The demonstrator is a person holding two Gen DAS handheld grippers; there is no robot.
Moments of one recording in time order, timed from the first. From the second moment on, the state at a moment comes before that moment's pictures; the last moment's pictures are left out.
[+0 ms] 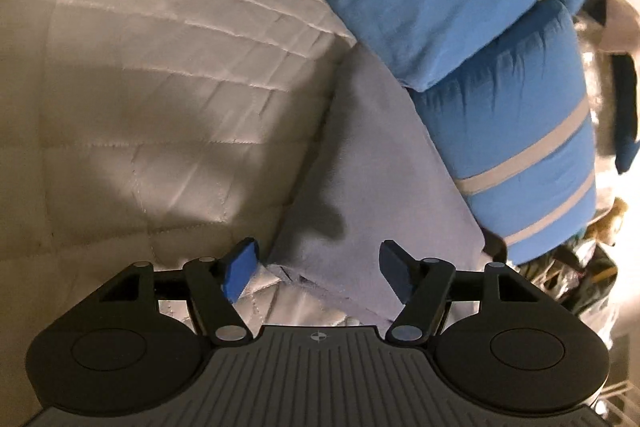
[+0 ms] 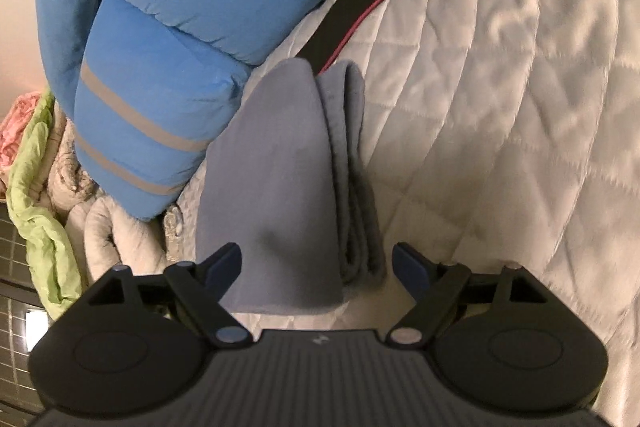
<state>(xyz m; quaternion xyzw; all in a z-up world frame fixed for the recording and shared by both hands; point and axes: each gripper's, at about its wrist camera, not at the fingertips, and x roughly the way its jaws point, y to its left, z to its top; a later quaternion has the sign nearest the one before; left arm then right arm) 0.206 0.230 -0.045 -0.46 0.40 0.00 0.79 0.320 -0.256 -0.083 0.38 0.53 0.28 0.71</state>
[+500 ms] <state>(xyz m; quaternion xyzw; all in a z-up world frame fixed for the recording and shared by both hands) 0.207 0.231 -0.068 -0.53 0.38 -0.01 0.76 0.311 -0.237 -0.085 0.38 0.51 0.25 0.73</state>
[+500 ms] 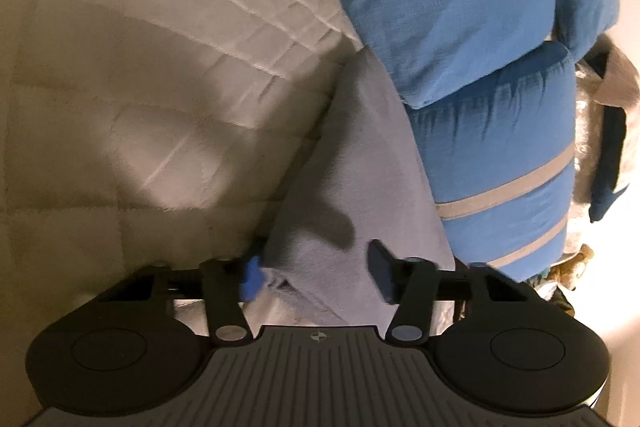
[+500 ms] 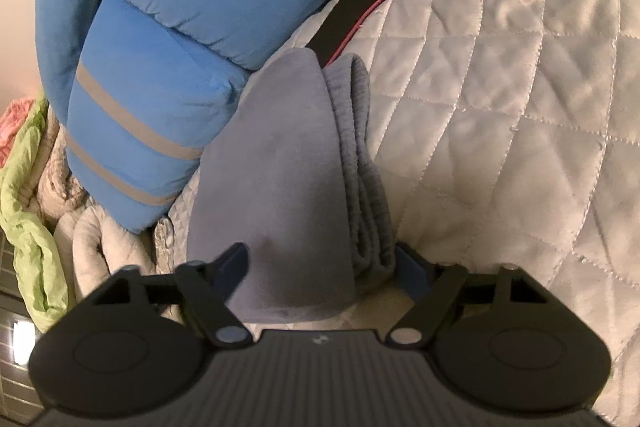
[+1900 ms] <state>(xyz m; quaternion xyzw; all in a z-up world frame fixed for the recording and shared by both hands) 0.123 0.166 -0.010 -0.29 0.34 0.18 0.87 0.221 -0.233 -0.051 0.25 0.44 0.20 0.84</state>
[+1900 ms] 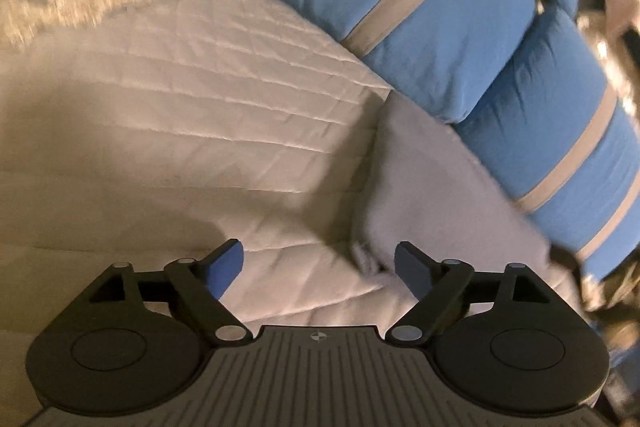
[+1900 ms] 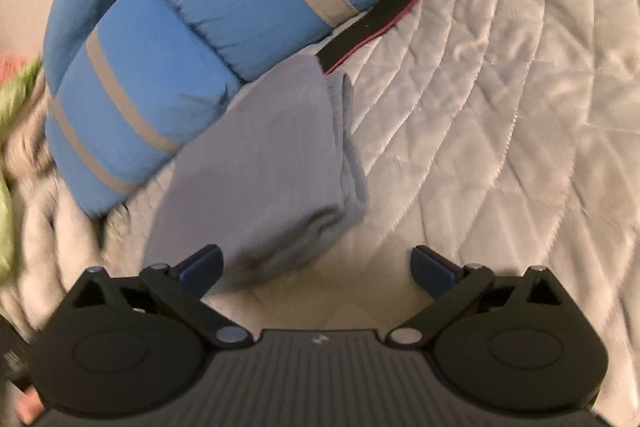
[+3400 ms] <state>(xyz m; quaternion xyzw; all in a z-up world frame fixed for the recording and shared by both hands) 0.085 0.043 -0.054 -0.01 0.32 0.22 0.92 0.114 -0.159 -0.057 -0.07 0.38 0.13 0.91</state>
